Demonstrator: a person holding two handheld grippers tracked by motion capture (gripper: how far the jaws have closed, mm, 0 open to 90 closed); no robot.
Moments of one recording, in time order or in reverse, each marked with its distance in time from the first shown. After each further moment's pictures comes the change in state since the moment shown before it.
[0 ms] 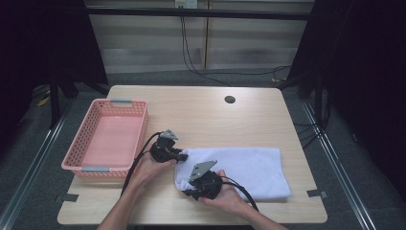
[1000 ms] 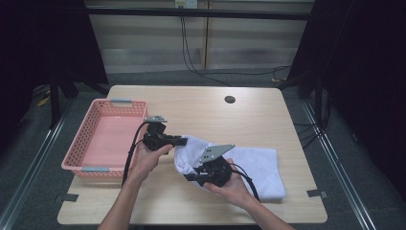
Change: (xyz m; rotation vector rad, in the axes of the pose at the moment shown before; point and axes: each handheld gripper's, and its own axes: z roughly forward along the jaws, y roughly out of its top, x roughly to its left) left arm 0.002 0.030 -0.047 -0.223 -0.081 -0.162; right arm -0.009 0.033 -0.056 -0.184 0.026 0.094
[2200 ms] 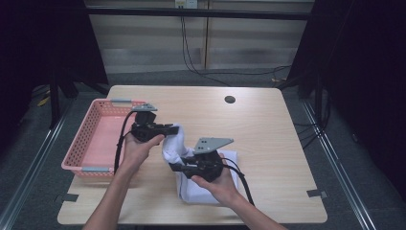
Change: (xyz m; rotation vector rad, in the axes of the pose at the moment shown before) left arm -0.027 0.035 -0.034 -0.031 0.084 0.059; right arm 0.019 0.035 -0.006 -0.210 0.010 0.059
